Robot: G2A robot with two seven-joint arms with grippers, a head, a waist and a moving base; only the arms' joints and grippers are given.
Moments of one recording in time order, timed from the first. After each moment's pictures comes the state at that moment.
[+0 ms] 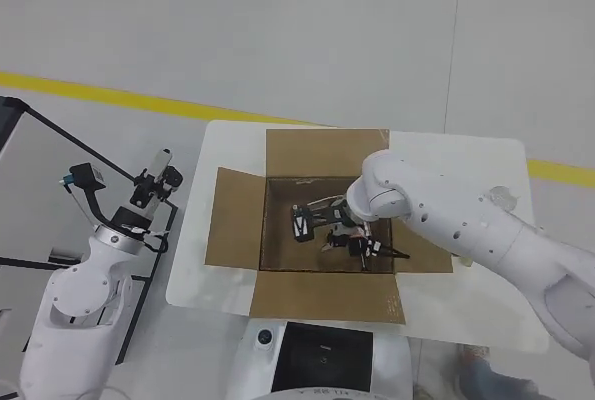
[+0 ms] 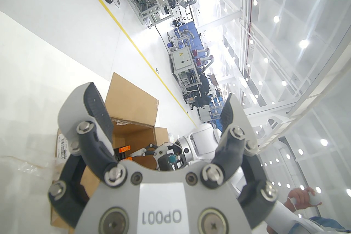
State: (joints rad) left arm 1.80 -1.13 -1.81 -2.02 -0.14 -0.17 -0.35; right arm -0.39 -1.20 0.17 -1.30 -0.64 -0.81 0.93
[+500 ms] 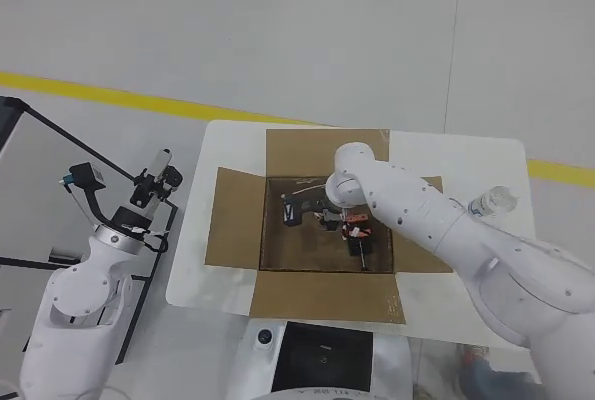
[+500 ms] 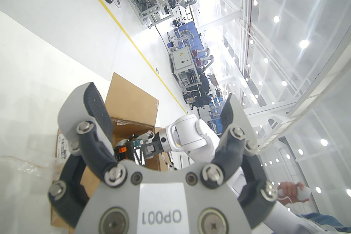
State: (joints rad) left arm 1.80 -1.13 -1.81 -2.02 -0.14 -0.17 -0.35; right arm -0.40 -1.48 0.17 -0.88 -0.79 -0.78 1.03
